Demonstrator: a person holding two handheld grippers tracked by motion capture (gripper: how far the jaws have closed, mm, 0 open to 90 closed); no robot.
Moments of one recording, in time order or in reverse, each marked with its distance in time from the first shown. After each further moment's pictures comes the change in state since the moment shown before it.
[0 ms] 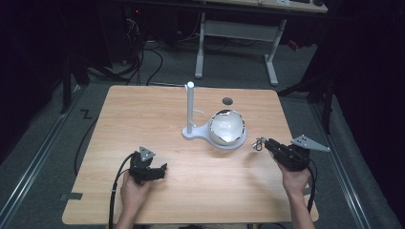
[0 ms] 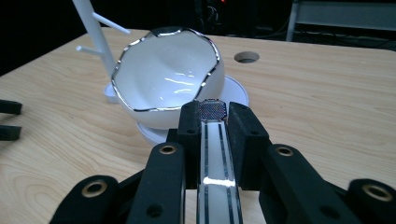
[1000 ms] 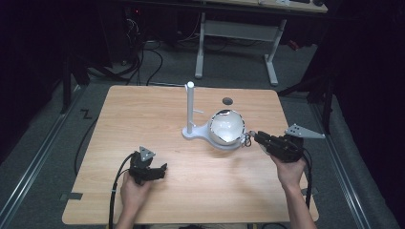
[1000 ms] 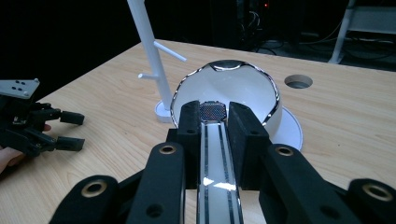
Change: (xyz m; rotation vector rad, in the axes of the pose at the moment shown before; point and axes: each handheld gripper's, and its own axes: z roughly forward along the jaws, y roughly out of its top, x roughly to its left) left arm 0.000 0.000 0.000 0.000 0.000 0.000; right arm 0.023 0.040 0.009 0.006 0.160 -0.024
